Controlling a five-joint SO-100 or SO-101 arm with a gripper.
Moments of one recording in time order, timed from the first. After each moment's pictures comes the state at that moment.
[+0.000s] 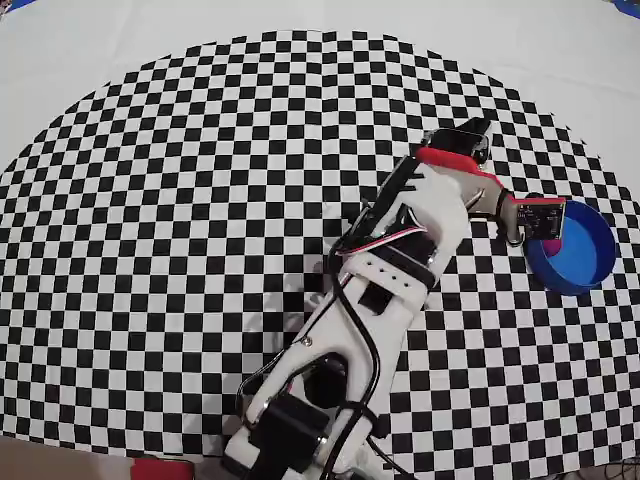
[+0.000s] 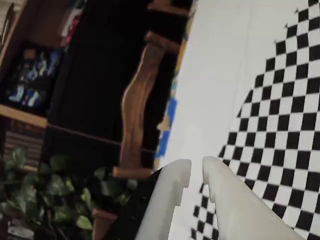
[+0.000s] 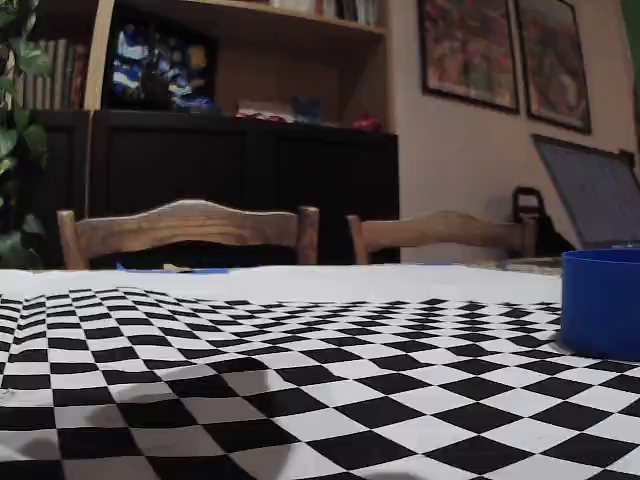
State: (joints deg) arm 32.3 127.4 140.8 -3.2 -22.7
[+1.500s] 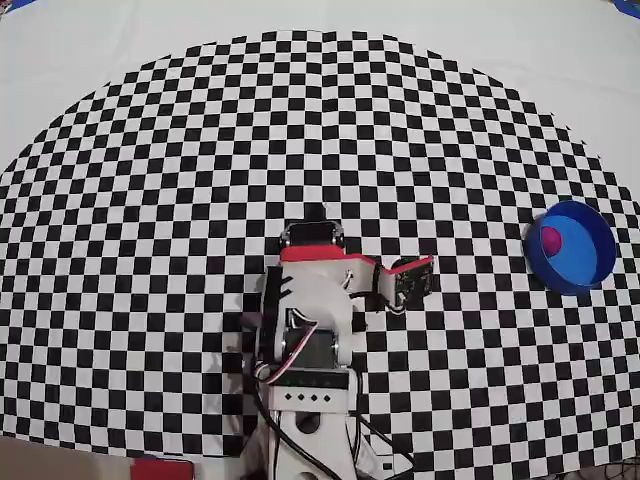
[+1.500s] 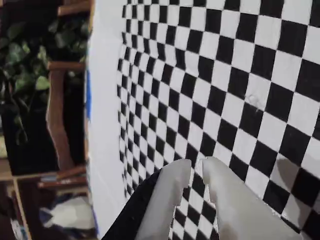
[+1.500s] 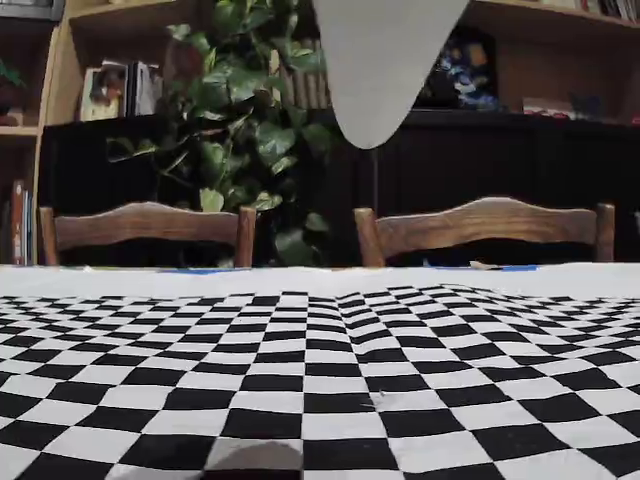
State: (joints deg) arm 3.6 185.4 177.9 35.4 -8.8
